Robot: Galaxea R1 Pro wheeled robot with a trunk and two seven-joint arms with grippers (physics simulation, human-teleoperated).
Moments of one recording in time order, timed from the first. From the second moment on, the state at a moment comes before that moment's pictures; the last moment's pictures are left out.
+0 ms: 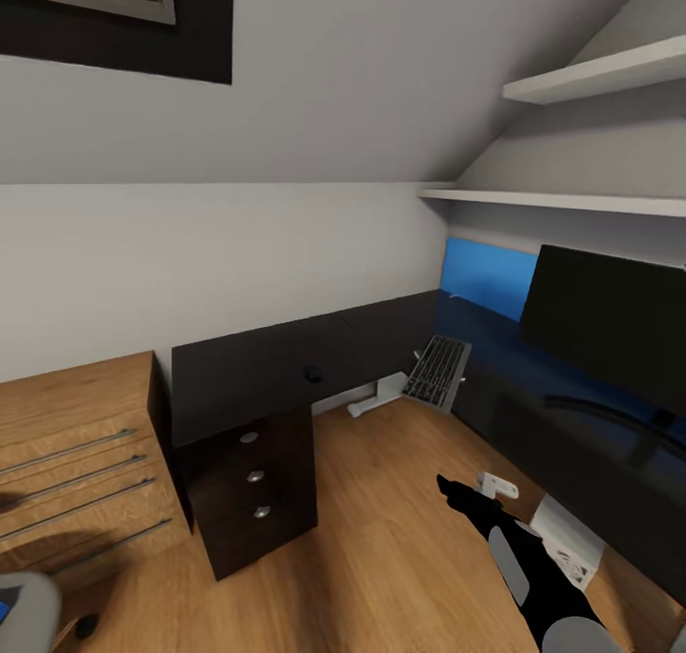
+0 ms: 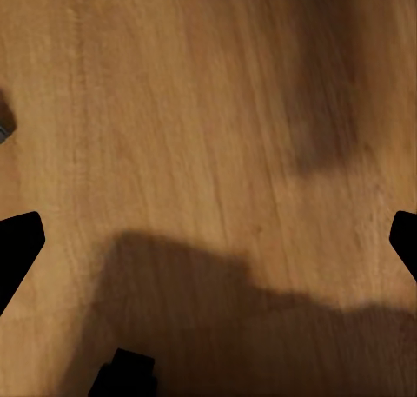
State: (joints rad) left arm -0.30 0.00 -0.01 -0.02 0.34 -0.32 -0.01; right arm -0.50 -0.02 -0.16 -0.70 -0.31 0.16 0.09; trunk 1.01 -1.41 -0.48
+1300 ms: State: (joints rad) left arm -0.30 0.00 -0.01 -0.13 0.34 -0.33 -0.01; right arm -0.51 0.01 -0.17 -0.61 -1.20 0.14 0.14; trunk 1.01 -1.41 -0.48
